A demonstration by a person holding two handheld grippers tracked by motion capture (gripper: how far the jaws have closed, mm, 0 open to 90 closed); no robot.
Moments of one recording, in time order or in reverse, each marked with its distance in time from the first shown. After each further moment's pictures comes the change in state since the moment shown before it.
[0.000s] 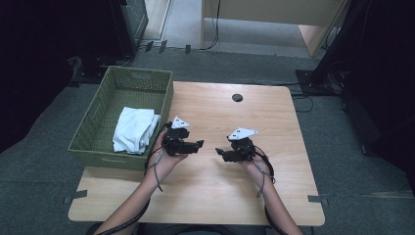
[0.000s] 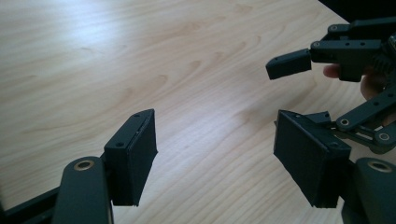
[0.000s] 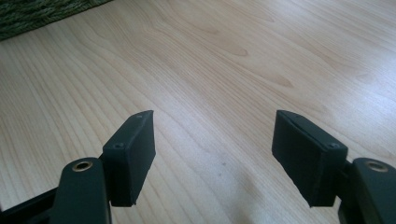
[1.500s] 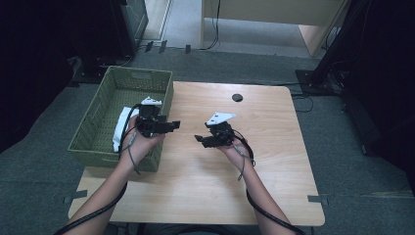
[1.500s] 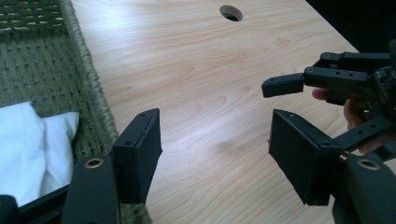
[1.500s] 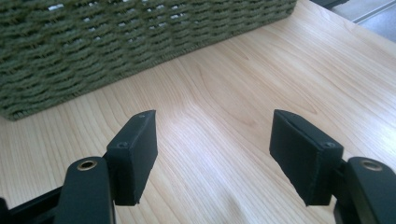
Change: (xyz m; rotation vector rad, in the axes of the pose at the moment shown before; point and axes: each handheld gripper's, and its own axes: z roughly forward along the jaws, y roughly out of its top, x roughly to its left) left arm 0.060 0.037 -0.059 -0.010 0.057 -0.116; right arm 0.014 0.068 0.042 -0.055 0.096 -0.068
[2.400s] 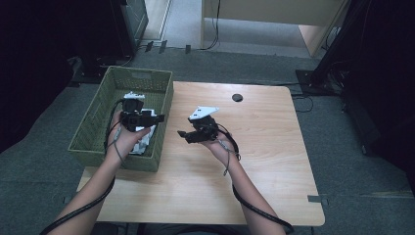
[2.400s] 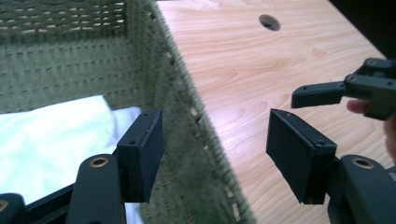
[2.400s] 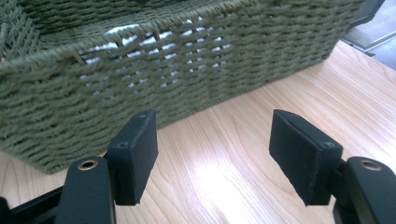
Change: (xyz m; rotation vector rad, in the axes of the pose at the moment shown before) left arm 0.042 0.005 -0.018 -0.018 0.064 -0.049; right arm 0.026 0.044 0.022 -0.038 0.061 -0.027
